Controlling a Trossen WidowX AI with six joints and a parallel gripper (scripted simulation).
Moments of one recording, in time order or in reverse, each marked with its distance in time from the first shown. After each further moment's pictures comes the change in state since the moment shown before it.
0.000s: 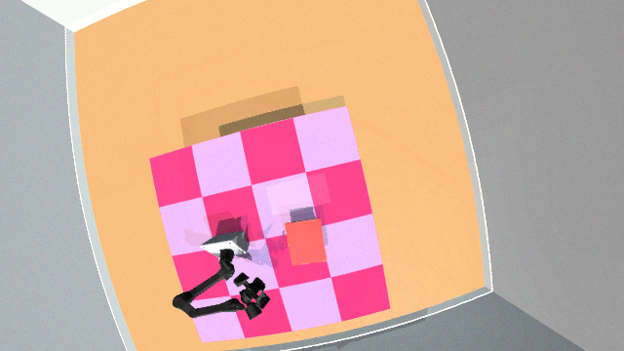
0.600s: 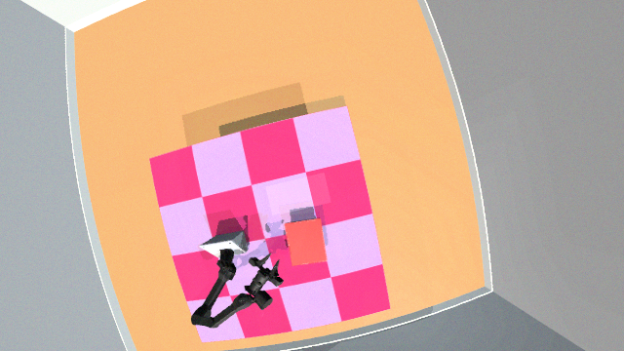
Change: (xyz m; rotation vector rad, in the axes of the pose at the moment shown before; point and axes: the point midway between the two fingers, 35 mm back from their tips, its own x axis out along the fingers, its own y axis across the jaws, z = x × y) arm 0.051 -0.017 0.121 -0.147 -0.707 -0.200
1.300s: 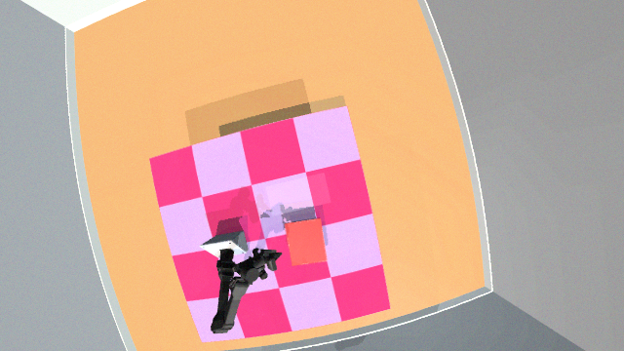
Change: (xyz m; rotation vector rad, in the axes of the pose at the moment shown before) arm 0.035 -0.013 0.000 -0.692 -0.885 0.013
